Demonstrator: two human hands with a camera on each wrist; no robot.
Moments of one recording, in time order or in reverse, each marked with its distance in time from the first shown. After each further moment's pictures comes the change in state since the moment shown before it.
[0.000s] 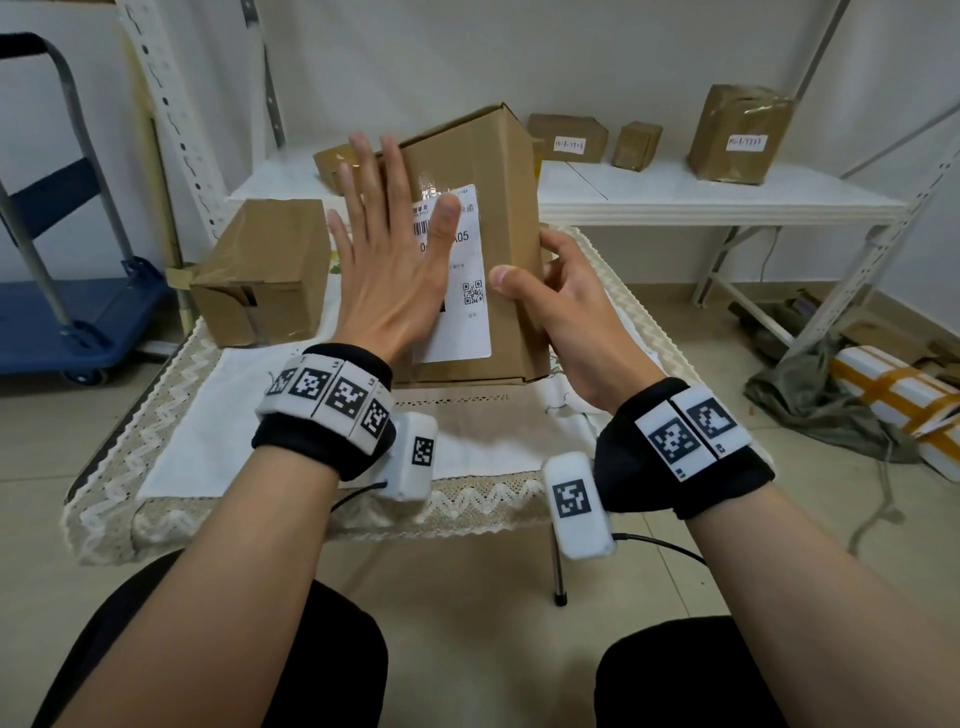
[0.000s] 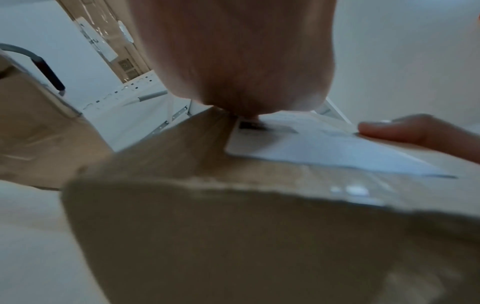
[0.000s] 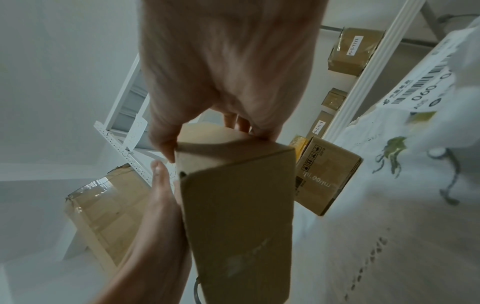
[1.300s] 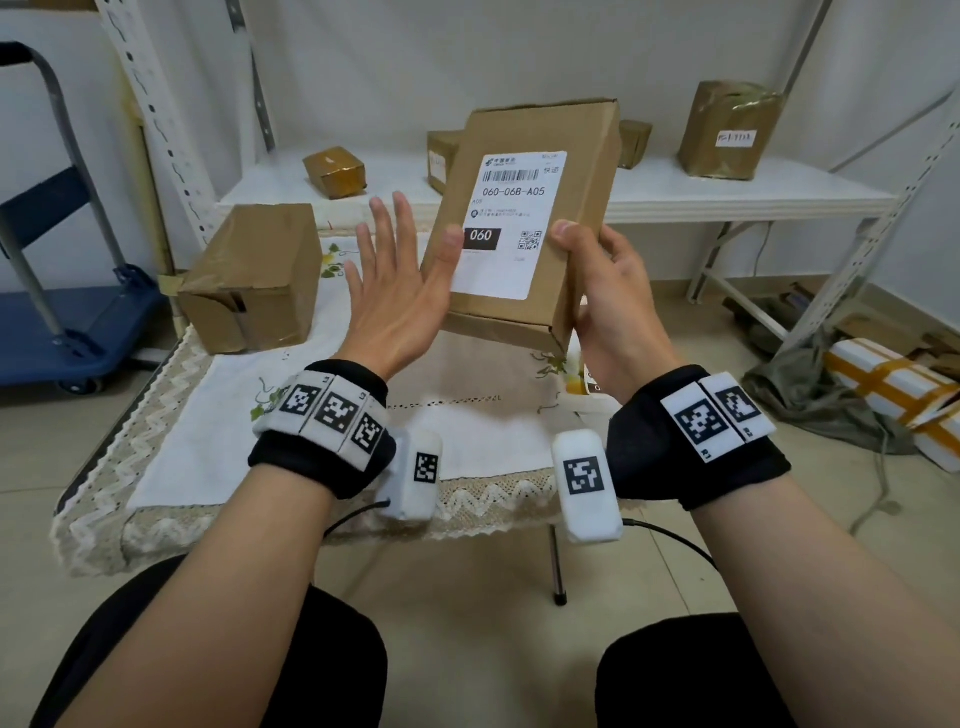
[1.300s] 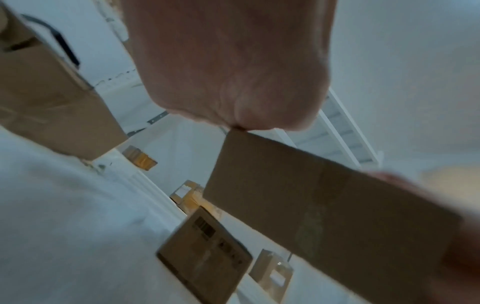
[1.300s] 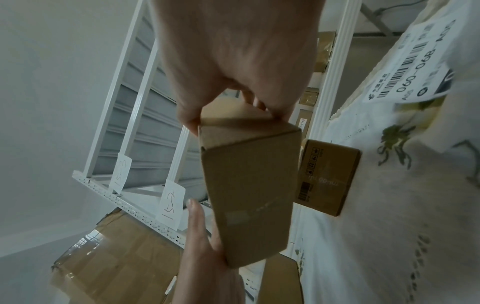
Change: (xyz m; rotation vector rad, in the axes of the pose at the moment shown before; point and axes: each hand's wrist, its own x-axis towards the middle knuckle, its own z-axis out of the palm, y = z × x) left_hand -0.011 0.008 0.009 -0.078 -0.249 -0.196; right_hand 0.007 -0.010 -0.023 0.310 0.262 0.075
